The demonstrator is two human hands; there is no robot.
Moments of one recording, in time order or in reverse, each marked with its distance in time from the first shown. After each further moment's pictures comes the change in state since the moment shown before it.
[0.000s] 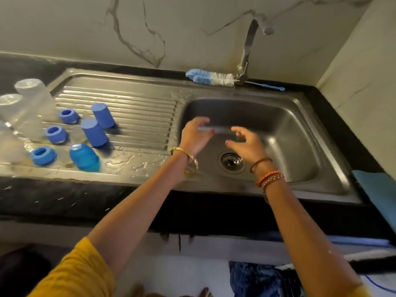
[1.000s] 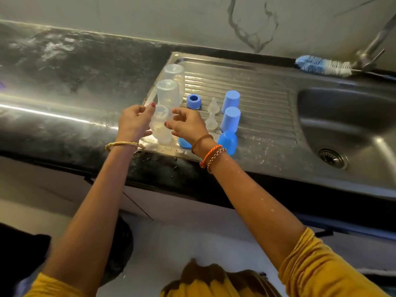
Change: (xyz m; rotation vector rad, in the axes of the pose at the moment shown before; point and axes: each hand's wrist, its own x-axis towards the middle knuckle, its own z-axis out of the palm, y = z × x) left_hand -0.037 -0.137 -0.408 -0.006 0.339 -0.285; right_hand -0.089 -0.262 0.354 0.353 -0.419 -0.015
